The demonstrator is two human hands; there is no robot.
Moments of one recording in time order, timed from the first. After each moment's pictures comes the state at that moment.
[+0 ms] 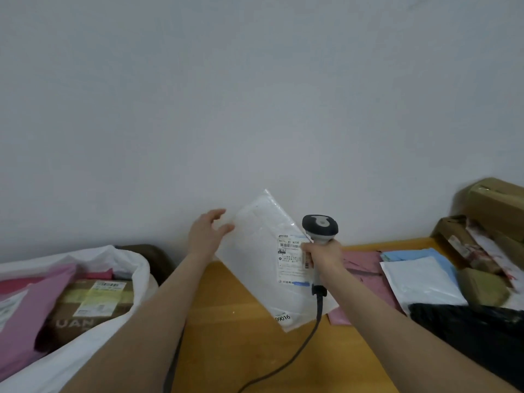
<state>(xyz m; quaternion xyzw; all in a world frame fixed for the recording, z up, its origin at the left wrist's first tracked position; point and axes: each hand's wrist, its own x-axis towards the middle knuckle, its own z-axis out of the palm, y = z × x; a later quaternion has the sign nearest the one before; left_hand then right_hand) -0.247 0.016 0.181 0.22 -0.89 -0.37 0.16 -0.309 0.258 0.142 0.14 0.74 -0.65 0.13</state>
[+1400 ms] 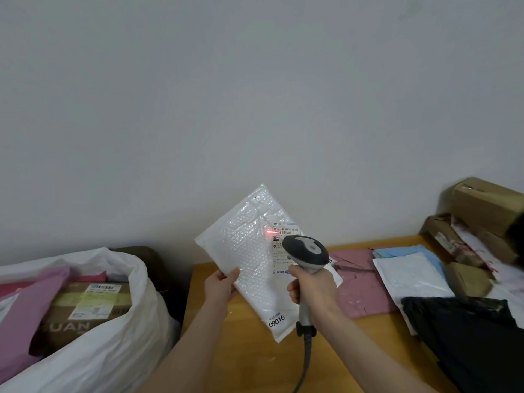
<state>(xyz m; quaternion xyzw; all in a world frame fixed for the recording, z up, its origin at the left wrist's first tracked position) -0.196 0.060 0.089 0.38 -0.54 -0.74 0.12 -0.203 0.255 0.174 0.12 0.69 -0.70 0.16</state>
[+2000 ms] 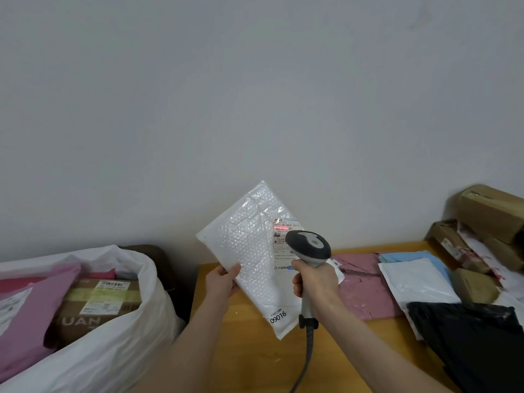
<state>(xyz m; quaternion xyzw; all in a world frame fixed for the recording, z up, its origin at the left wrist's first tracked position) -0.193 0.046 0.100 0.37 -0.54 -0.75 0.13 -0.208 0.243 0.179 0.11 0.69 -0.70 0.16</state>
